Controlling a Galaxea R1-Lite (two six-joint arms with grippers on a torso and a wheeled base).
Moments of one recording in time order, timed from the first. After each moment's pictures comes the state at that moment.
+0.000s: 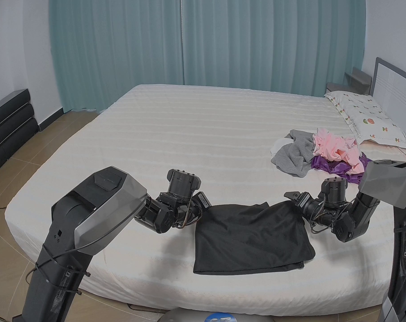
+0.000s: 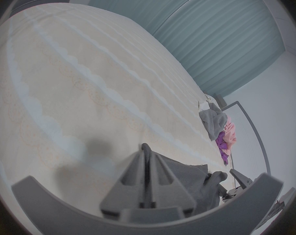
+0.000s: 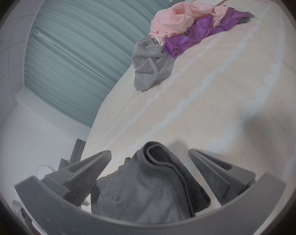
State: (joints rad) left arm -0.49 2.62 -1.58 -0.40 0.01 -0.91; right arm 0.14 2.40 -0.83 -1.07 0.12 0.86
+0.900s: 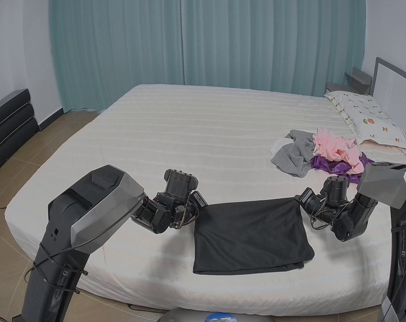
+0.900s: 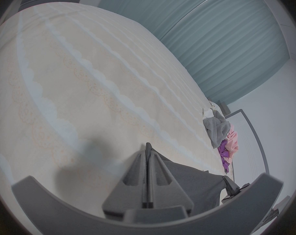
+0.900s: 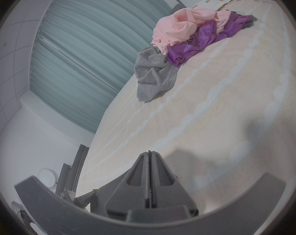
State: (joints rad) left arm -0.48 2.60 -1.55 -0.41 0.05 -0.96; right arm 0.11 2.45 -0.87 -1.16 0.12 0.86
